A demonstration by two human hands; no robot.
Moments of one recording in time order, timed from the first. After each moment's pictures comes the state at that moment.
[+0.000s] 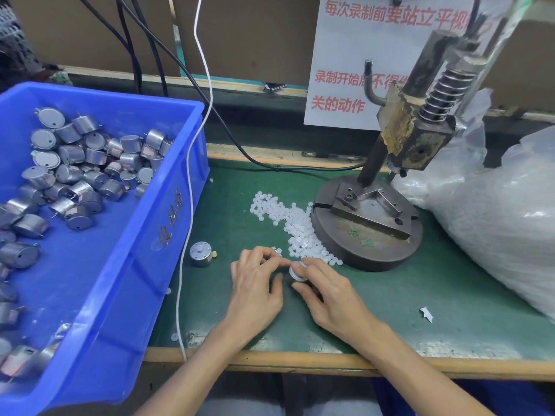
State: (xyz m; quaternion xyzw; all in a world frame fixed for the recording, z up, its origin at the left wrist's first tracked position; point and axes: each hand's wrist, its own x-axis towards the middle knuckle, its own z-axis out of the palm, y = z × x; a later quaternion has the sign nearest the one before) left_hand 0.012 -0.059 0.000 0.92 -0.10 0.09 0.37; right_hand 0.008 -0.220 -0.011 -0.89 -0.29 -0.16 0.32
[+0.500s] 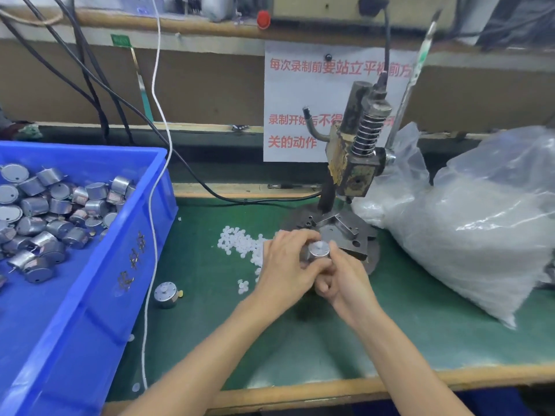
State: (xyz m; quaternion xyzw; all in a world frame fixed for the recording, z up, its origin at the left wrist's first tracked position) left_hand 0.059 -0.142 0.062 0.86 -0.22 0.12 0.44; right_hand 0.036 -0.255 0.058 -0.52 0.14 0.02 0.84
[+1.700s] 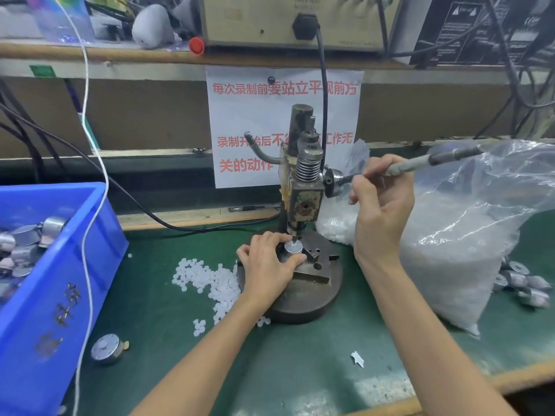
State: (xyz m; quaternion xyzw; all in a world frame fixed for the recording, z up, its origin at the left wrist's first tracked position) left_hand 0.127 -0.203 0.038 0.89 -0.13 0.14 0.40; right_hand 0.079 -0.321 0.160 -0.60 -0.09 -0.46 0.65
